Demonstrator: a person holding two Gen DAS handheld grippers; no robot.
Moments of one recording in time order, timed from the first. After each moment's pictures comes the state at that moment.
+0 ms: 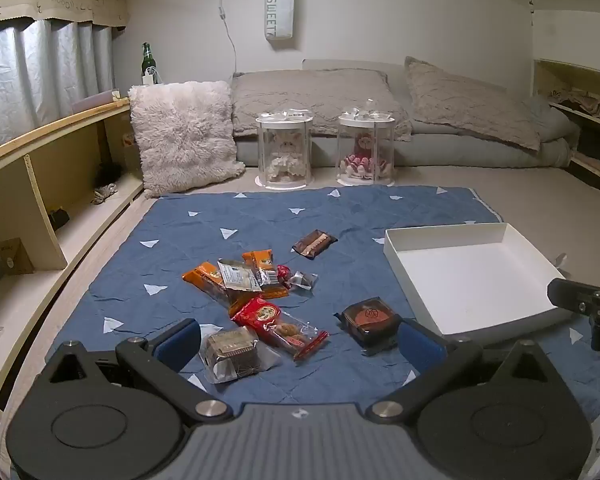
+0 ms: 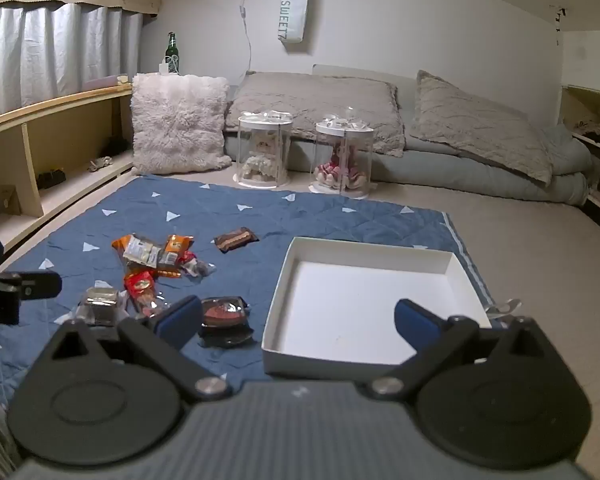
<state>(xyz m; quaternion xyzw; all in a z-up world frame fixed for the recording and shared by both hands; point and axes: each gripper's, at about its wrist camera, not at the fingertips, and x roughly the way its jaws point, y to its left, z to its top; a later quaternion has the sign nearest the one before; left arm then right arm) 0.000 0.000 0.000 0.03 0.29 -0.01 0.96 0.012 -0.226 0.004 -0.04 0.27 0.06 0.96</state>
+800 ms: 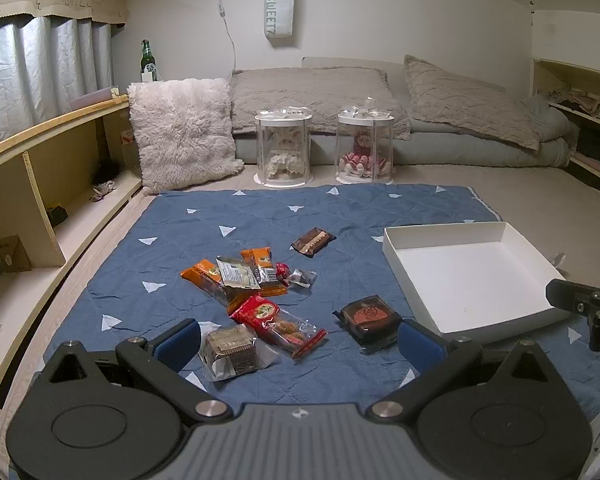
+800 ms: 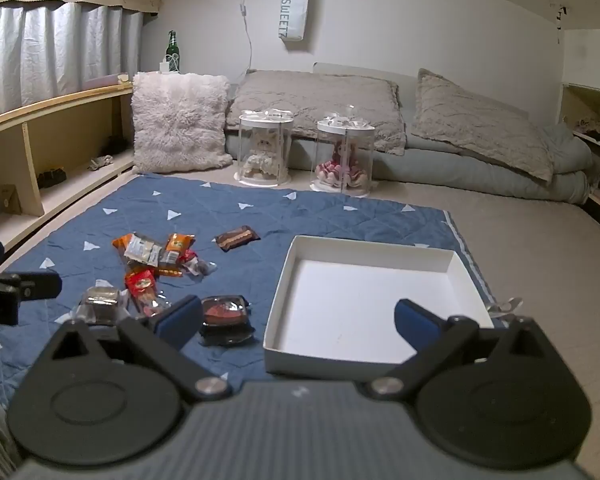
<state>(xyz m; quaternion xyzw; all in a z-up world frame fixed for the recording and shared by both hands) 0.000 -0.002 -0.004 0.03 0.29 -0.01 0.96 0.013 -0.228 0.005 -0.04 0.27 0.06 0.96</state>
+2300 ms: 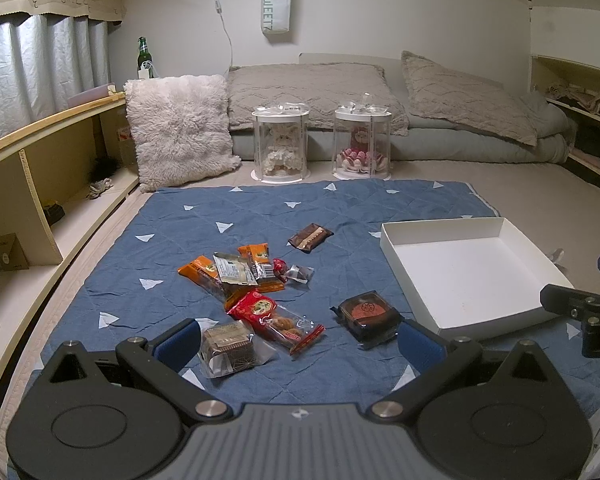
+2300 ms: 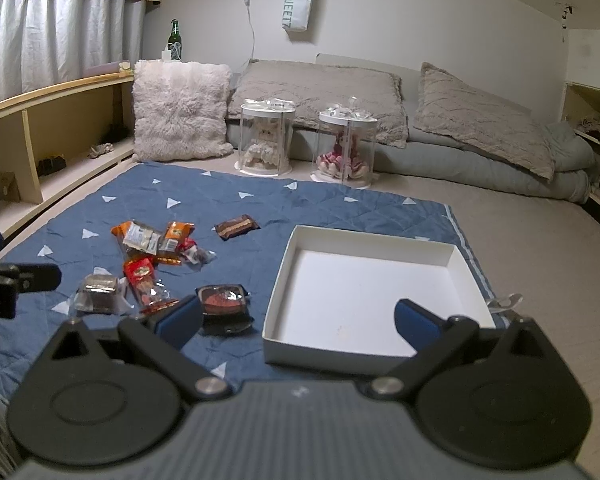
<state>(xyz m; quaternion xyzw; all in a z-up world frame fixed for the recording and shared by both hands) -0.001 -0.007 -0.007 0.03 0.30 -0.01 0.95 0.016 -0.223 0.002 -0.05 0.28 0.06 0.96</state>
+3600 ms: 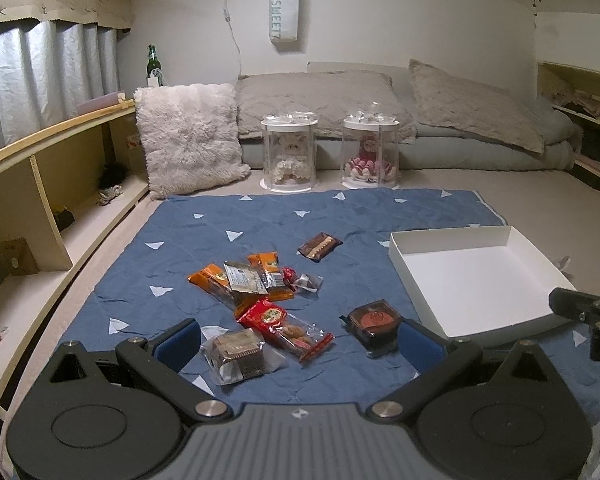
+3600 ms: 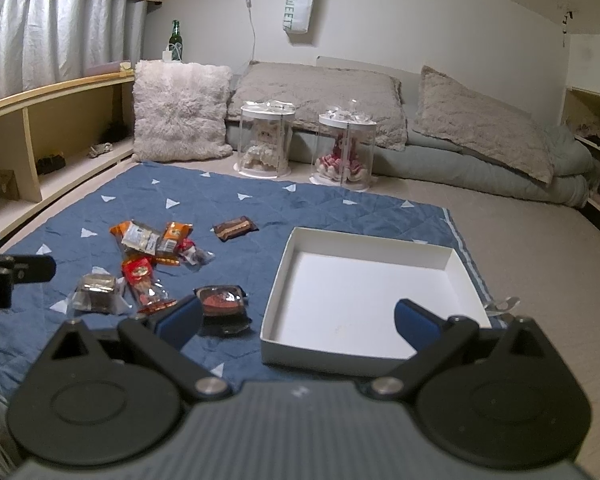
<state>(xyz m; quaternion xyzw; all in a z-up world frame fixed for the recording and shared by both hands) -0.002 -0.004 -0.004 0.03 0.28 0.00 0.96 0.013 -0.225 0.003 -0.06 0.28 0.06 0.96</state>
